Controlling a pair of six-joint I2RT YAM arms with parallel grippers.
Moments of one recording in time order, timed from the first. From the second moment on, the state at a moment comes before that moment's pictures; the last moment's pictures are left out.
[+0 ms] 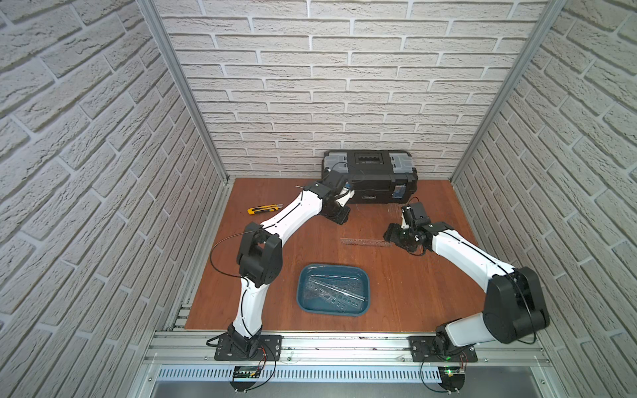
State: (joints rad) left arm -0.58 2.05 1.87 -0.91 0.21 -0.05; right arm 0.23 1.52 1.03 -0.59 -0.06 0.63
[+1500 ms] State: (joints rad) left arm -0.60 2.17 1.63 -0.67 0.39 -0.55; right arm 0.16 1.81 1.10 -0.49 -0.16 0.51
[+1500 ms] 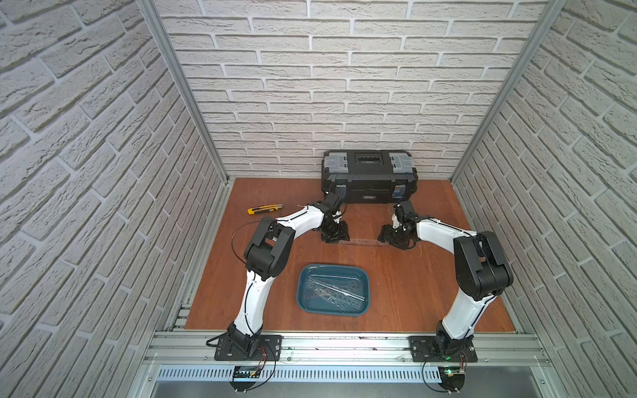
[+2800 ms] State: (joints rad) left arm -0.64 2.21 1.72 -0.78 0.27 -0.42; right arm 0.23 1.96 1.17 -0.22 -0.39 0.55
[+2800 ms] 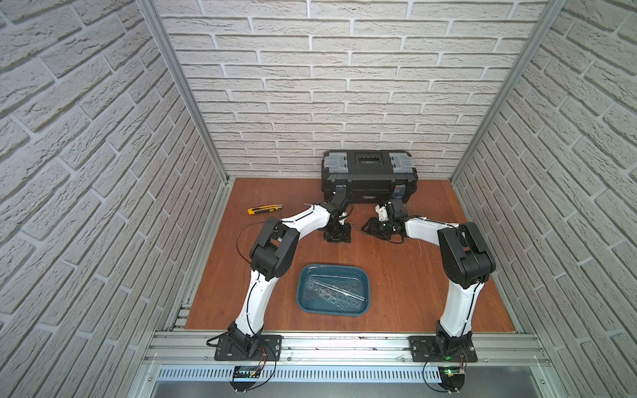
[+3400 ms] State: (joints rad) left arm -0.70 2.23 1.75 -0.88 -0.07 -0.27; right arm 0.25 1.93 1.15 -0.31 -0.43 0.55
